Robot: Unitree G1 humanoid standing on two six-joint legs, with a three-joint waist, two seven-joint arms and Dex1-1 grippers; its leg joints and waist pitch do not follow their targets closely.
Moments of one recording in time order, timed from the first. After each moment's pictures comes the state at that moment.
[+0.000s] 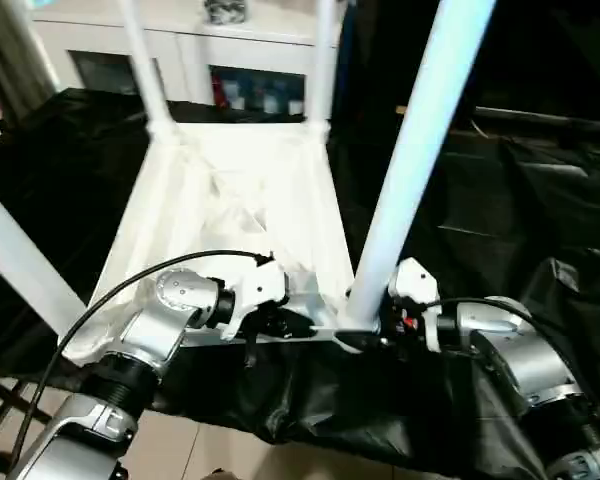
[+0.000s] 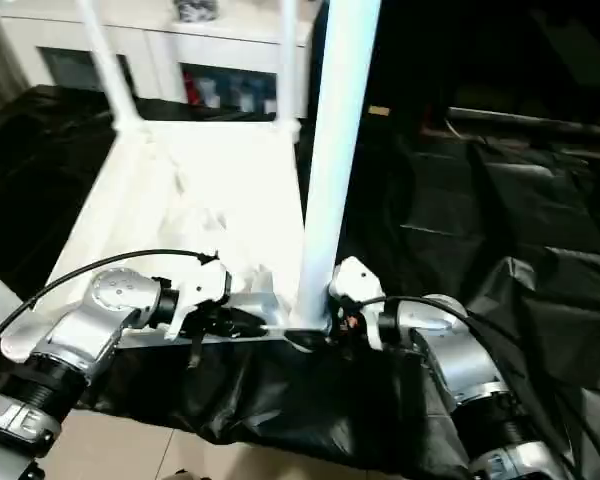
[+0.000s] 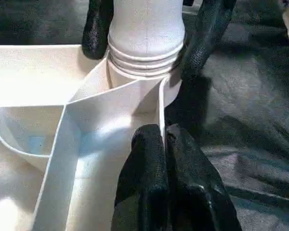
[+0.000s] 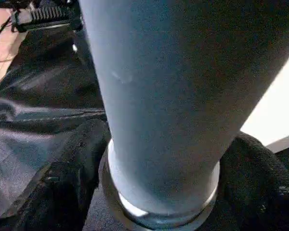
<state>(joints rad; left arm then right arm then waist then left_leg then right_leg) -0.51 0.36 -0.31 0.49 -0.01 0.02 -1.29 -0.35 -0.41 0.22 0.33 0.13 0.12 1.13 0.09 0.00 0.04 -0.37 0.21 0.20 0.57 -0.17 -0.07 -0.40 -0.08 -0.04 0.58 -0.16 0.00</state>
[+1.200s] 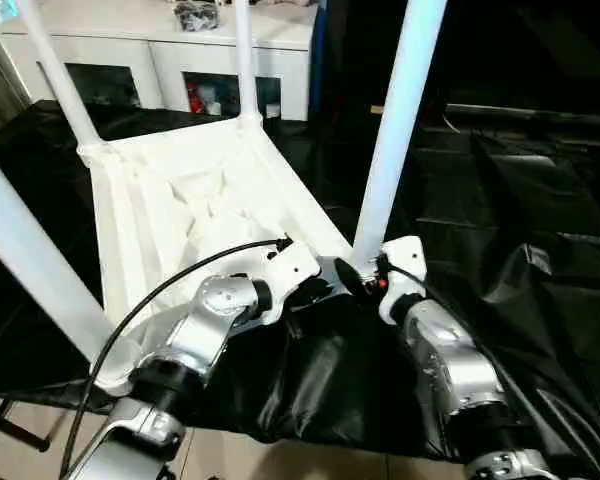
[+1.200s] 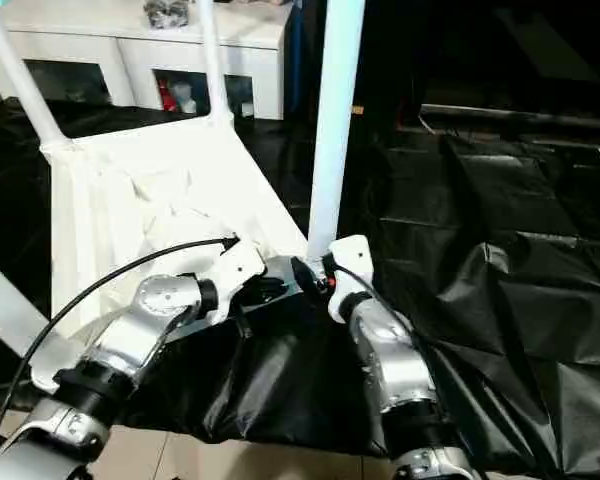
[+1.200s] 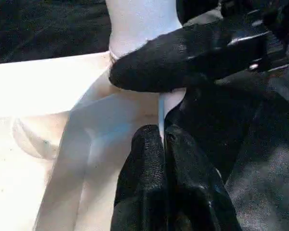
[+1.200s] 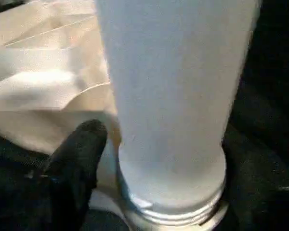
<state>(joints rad) -0.50 0.18 -0.27 0.48 0.11 0.11 -0.85 -0.35 -0.11 0.05 0.43 0.09 0.12 0.54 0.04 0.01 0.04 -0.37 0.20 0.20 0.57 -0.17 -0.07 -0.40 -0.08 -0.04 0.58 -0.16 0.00</state>
